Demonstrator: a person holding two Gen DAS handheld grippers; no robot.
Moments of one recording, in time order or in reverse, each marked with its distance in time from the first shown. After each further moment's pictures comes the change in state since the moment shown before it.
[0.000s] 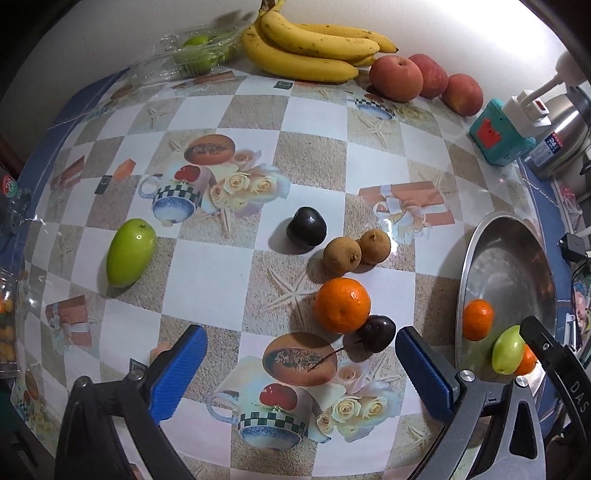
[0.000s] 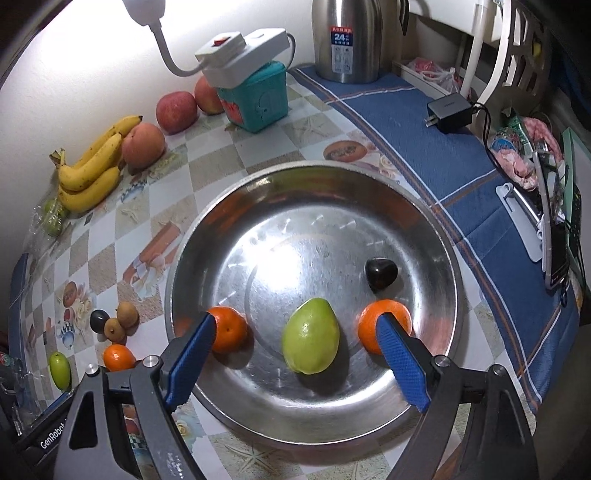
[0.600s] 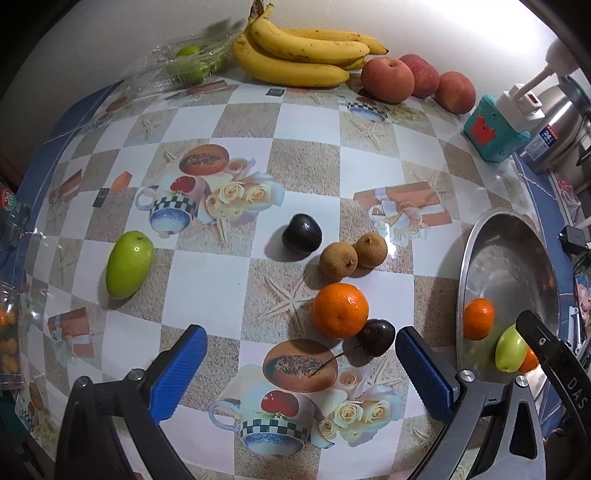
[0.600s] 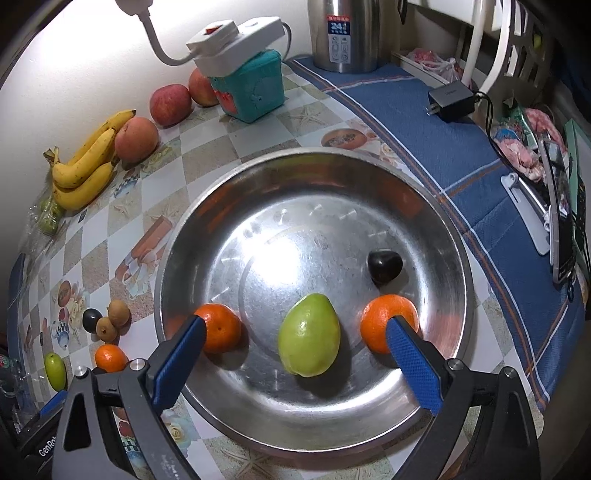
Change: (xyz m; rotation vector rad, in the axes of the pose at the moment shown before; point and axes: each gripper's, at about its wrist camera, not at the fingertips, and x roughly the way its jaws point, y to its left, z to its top) left arm -0.002 -0.003 0.002 0.029 -0.032 0.003; right arm 0.007 0.000 -0.001 -0.010 -0.012 0.006
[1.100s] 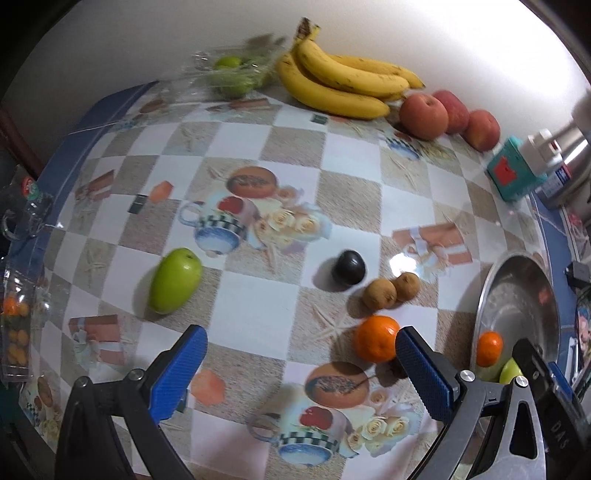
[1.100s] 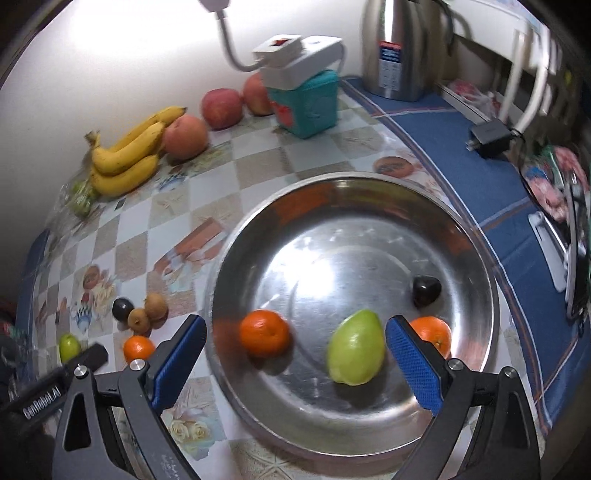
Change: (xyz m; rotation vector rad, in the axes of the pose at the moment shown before) left arm -0.016 0.035 0.012 -0.091 -0.059 0.037; right arm -0.011 0.034 -0.001 -0.144 -0.046 0.069
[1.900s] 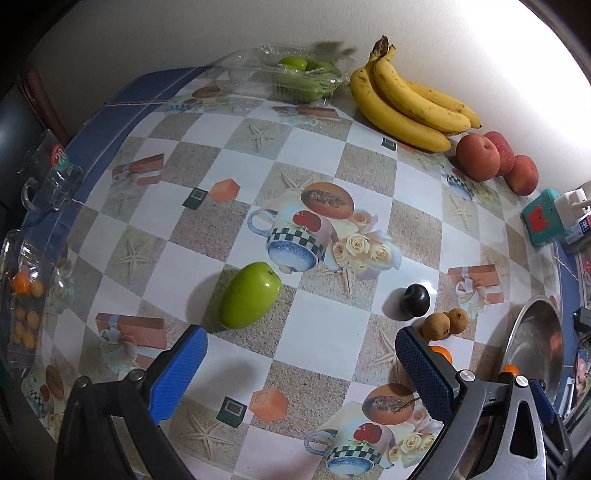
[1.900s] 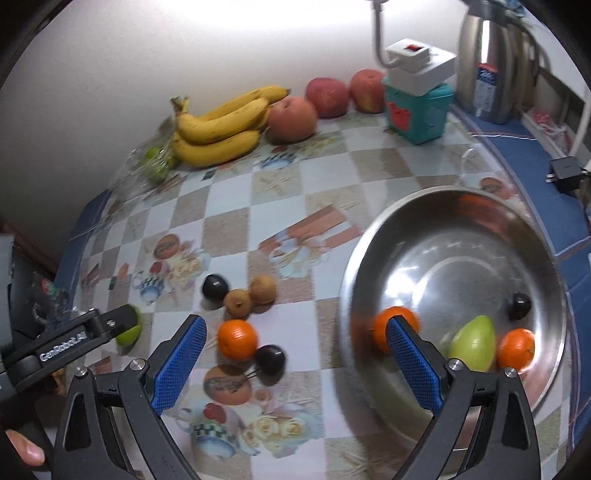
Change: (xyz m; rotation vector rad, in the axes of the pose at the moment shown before) left arm 0.001 0.056 0.011 -0.122 0.000 0.030; right arm 0.003 0.074 -0.008 -0.130 0.035 0.237
